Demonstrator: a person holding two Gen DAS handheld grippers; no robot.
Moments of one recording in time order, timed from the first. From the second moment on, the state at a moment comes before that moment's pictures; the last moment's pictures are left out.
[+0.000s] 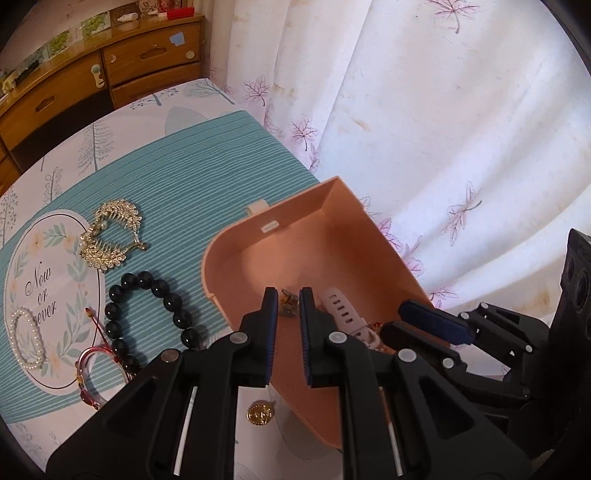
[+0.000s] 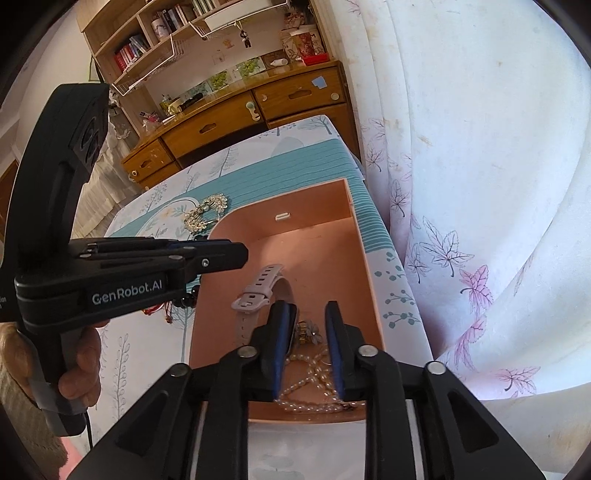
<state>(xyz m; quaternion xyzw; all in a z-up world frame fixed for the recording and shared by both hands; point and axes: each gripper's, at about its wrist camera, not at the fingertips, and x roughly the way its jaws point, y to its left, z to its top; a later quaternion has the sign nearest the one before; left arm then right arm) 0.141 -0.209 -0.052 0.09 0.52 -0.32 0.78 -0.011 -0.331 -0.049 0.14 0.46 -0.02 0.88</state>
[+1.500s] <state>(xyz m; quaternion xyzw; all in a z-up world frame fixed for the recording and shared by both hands) 0.121 -0.099 -0.003 -0.01 0.47 -0.25 0.84 0.023 -0.271 -0.049 0.11 0.47 0.01 0.88</state>
